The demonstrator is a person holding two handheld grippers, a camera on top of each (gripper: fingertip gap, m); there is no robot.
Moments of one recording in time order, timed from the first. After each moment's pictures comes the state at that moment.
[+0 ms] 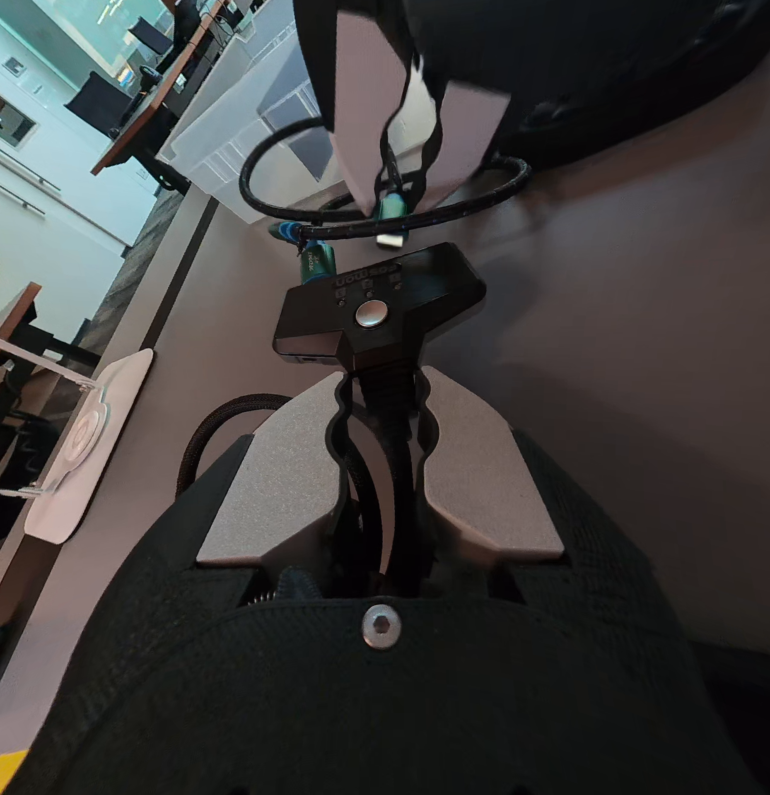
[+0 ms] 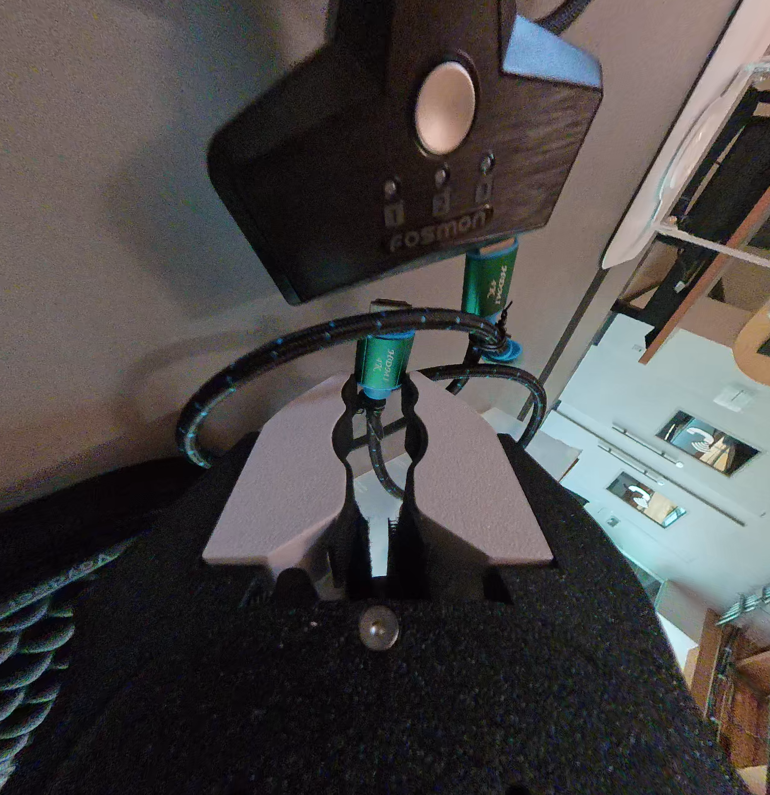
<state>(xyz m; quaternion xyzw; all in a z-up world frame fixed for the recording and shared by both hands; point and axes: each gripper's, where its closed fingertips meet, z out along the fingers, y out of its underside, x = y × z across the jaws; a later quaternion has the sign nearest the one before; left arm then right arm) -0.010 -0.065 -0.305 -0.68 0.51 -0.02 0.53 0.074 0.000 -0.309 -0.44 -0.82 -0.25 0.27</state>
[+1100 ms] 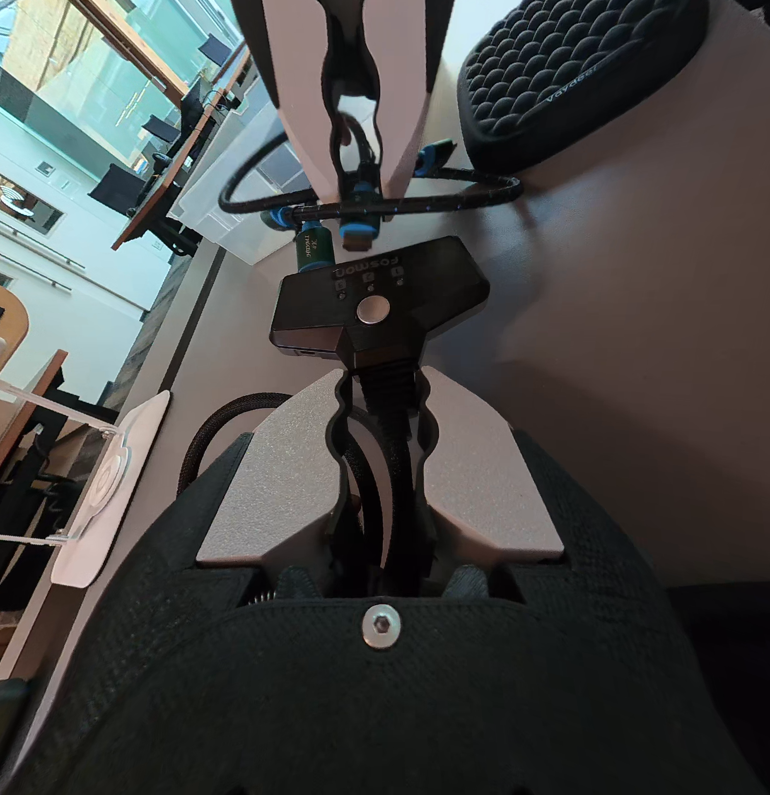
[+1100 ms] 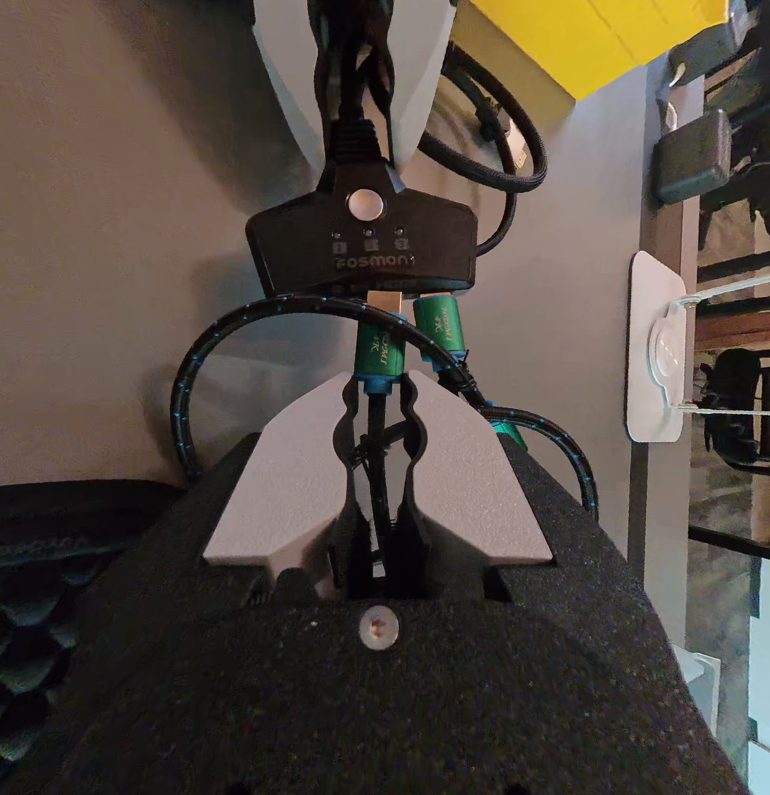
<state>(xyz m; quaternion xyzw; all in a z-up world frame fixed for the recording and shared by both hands) -0.016 -0.072 -0.300 -0.62 0.55 -0.02 0.56 0.053 -0.023 -0.287 -0.39 -0.84 0.11 0.37</state>
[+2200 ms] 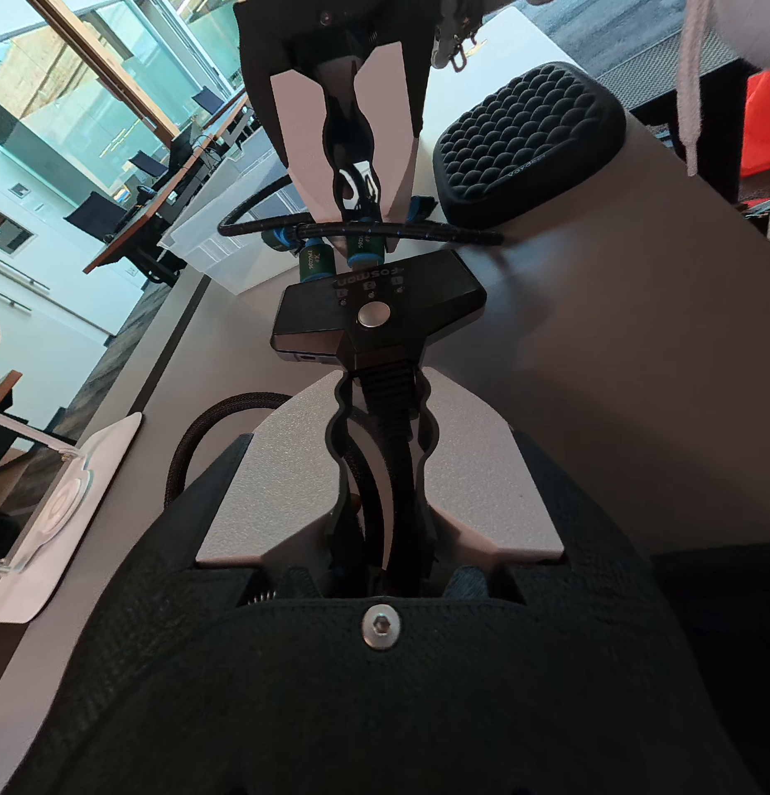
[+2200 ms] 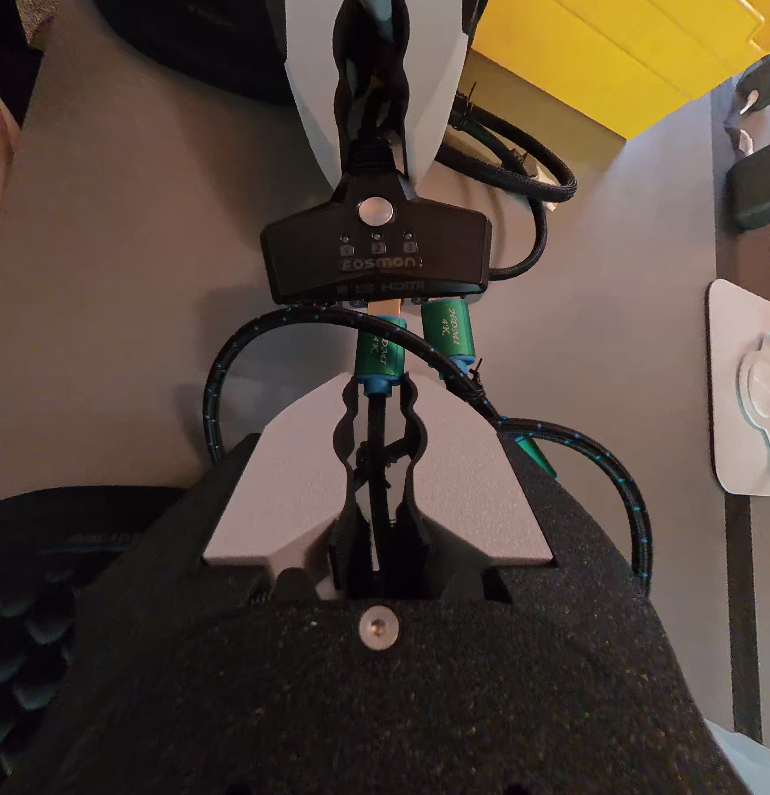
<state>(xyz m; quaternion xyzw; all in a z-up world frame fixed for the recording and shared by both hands) -0.012 -0.089 -0.288 -0.61 0.54 -0.09 0.58 0.054 -0.043 -0.285 -0.39 -0.84 0.21 0.32</state>
